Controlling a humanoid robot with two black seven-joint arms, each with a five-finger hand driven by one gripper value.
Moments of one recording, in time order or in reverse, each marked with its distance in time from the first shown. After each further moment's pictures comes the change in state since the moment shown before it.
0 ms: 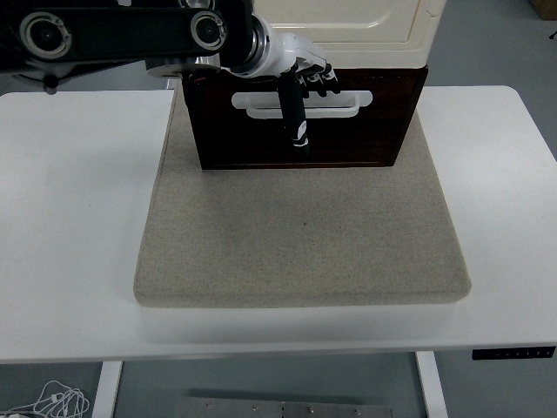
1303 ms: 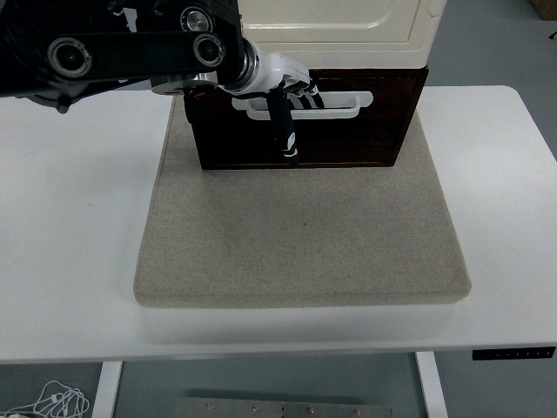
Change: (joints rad) left arm 0.085 -0.017 -0.004 0.060 0.014 -0.014 0.000; right arm 0.000 0.000 0.000 0.000 0.000 0.000 0.000
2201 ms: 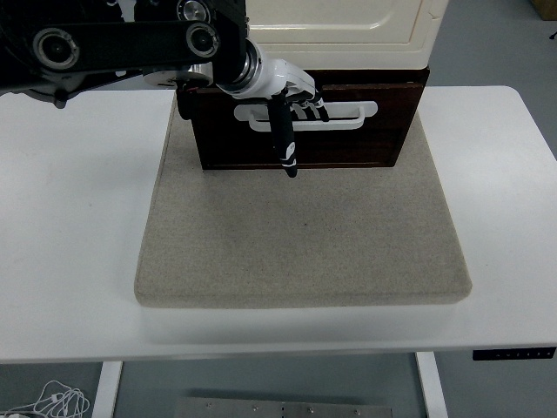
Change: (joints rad) left arm -0.010 0.009 -0.027 -0.011 -0.003 -0.118 0.000; right arm 0.000 0.000 0.000 0.000 0.000 0.000 0.000
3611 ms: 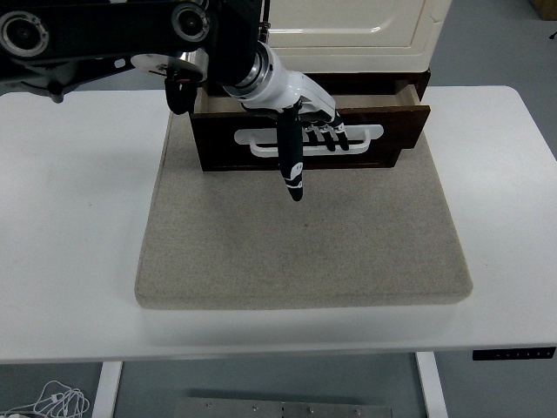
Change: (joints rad) left arm -0.016 0.022 -0.069 -0.056 -0.004 -0.172 0.000; right arm 0.000 0.000 0.000 0.000 0.001 0.000 0.000
